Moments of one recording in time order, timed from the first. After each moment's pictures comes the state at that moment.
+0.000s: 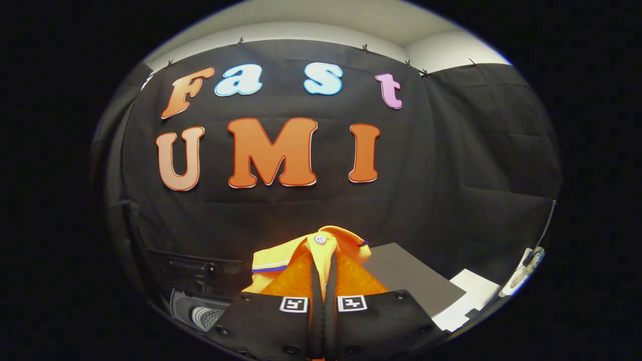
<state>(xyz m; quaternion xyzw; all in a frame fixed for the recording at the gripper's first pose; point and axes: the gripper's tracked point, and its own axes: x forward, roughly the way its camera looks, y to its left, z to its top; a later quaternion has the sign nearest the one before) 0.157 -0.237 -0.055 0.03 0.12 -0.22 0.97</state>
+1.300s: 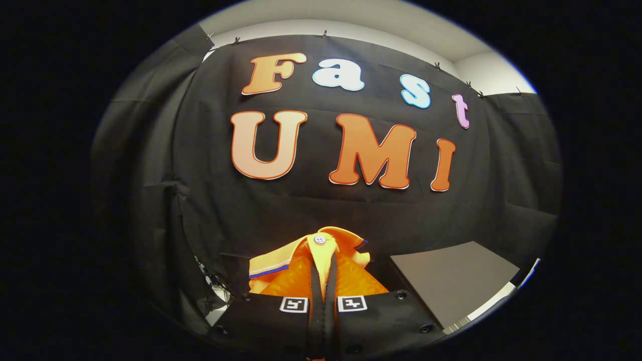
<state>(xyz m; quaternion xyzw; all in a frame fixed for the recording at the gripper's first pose) 0.275 0.074 -0.107 -0.02 0.13 -0.13 0.98</state>
